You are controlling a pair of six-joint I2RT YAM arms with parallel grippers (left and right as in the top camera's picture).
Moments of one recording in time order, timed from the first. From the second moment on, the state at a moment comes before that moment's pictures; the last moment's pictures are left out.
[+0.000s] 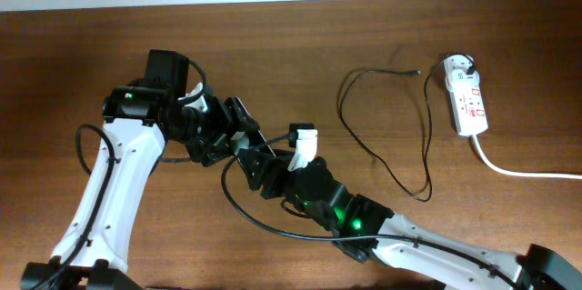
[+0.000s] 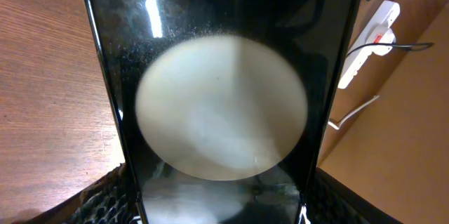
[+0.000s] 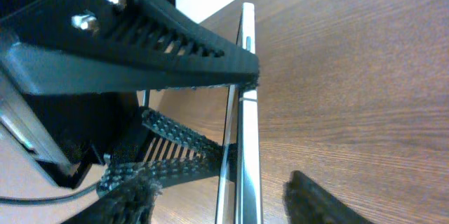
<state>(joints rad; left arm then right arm) -0.12 1.54 1.36 -1.13 0.60 -0.71 0.96 1.40 0.69 0.42 0.15 0.96</state>
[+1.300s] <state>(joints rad) -0.04 1.54 1.36 -1.16 0.75 -0.57 0.93 1.44 0.69 0.48 0.16 1.18</state>
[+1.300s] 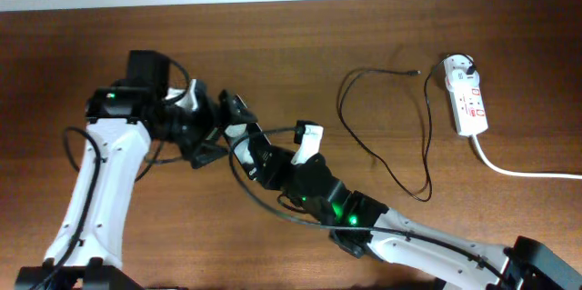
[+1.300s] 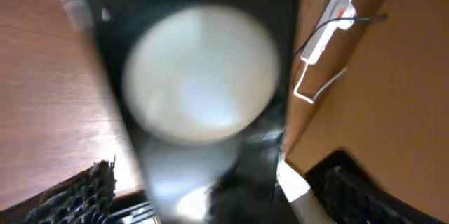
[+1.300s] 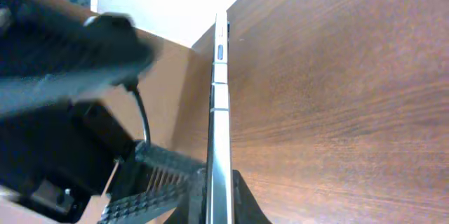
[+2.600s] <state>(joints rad) -0.01 1.33 0.93 -0.55 0.85 -1.13 0.70 1.43 0.69 0.48 -0.37 1.68</state>
